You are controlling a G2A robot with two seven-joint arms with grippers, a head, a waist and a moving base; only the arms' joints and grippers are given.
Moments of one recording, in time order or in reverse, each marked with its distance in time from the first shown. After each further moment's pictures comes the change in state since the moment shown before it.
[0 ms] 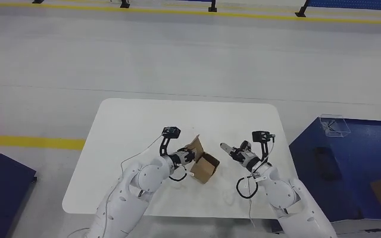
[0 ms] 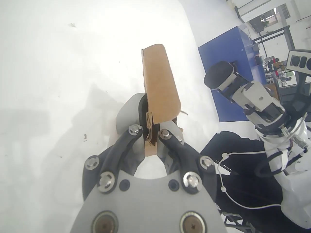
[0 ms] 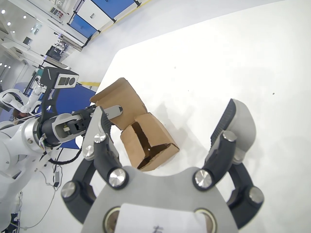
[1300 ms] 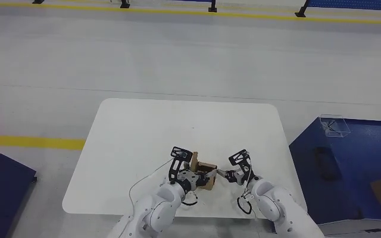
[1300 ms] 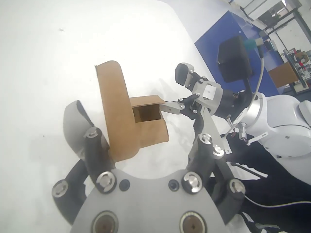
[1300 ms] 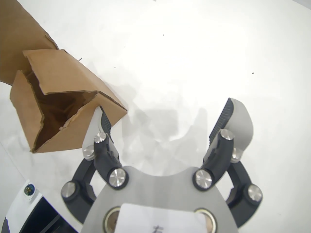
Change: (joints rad) left arm 0.240 0.014 0.090 -0.276 0.331 0.056 0.130; right arm -0.018 -0.003 -0.106 0.124 -0.571 -0.108 0.049
